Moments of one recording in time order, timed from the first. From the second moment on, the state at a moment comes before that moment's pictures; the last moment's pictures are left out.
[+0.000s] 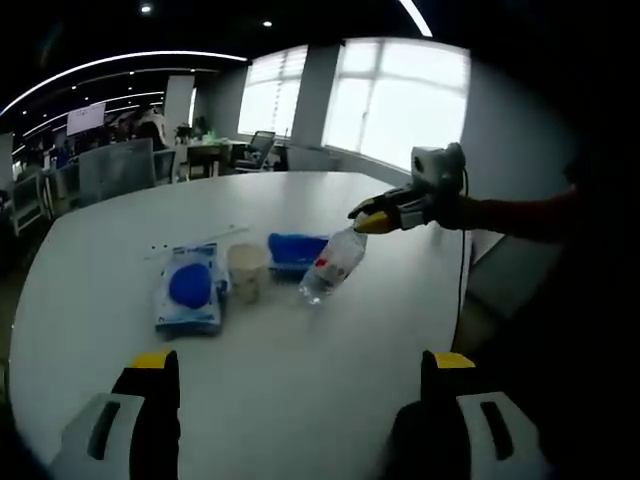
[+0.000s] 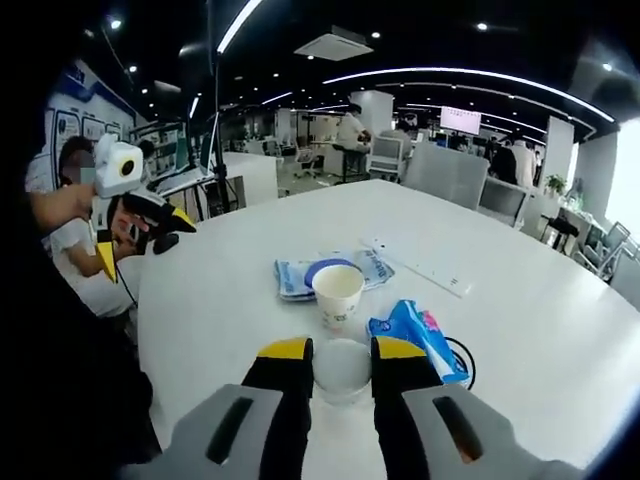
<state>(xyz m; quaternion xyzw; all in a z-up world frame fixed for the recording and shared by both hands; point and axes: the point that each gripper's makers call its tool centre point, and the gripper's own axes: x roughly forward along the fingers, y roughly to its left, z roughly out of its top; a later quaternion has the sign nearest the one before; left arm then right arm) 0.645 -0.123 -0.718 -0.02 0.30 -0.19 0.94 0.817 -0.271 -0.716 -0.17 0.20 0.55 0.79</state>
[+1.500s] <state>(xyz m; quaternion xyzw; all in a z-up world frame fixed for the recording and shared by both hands) 0.640 -0.114 -0.720 -0.02 0.30 -0.19 0.93 0.836 -0.241 -0.726 -0.15 0.18 0.56 0.79</state>
